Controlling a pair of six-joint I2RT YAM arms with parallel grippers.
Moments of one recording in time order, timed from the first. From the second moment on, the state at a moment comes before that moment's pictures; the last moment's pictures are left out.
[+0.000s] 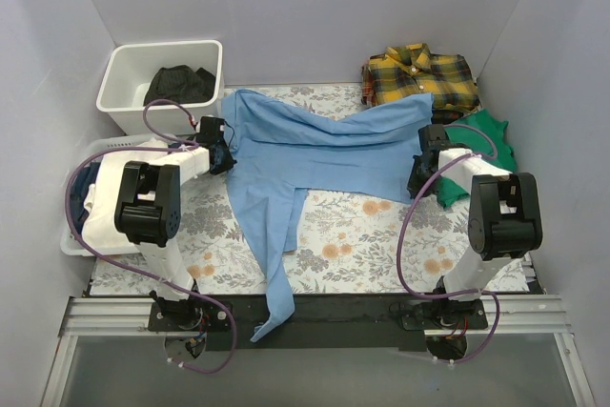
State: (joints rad) left arm -0.14 1.84 1.10 -0.18 -0.16 -0.51; right arm 0.10 1.69 1.01 -0.56 0.05 0.40
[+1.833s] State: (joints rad) left arm -0.14 0.93 0.84 -0.80 -0.24 -0.88; right arm 0.11 0.98 0.74 -0.75 0.17 0.66
